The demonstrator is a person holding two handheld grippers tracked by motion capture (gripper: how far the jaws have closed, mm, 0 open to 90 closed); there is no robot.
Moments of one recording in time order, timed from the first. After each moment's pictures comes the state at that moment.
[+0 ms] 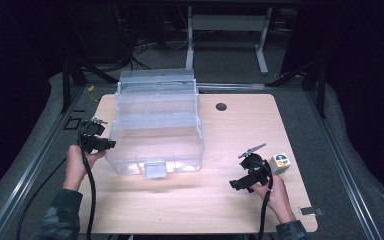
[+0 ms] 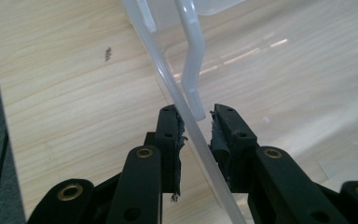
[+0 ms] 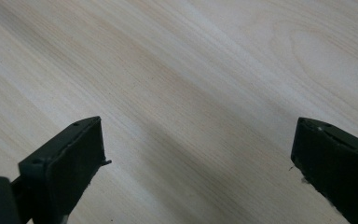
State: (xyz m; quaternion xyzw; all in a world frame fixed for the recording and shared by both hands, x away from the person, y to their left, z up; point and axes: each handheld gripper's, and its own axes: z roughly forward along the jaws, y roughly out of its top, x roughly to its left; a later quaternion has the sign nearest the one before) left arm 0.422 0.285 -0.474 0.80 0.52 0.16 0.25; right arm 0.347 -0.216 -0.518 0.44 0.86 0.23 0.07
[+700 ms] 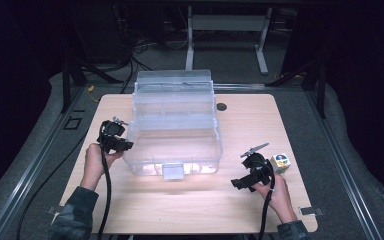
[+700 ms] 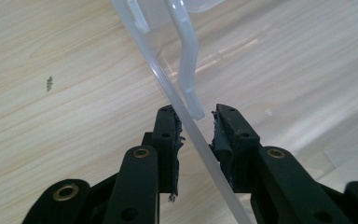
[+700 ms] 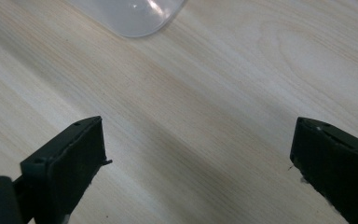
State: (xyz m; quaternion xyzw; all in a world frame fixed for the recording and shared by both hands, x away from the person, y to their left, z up) left arm 0.422 0.229 -0.473 0.83 0.48 0.16 0.24; right arm 0.346 -0.221 -0.515 0.45 0.86 0.23 0.08
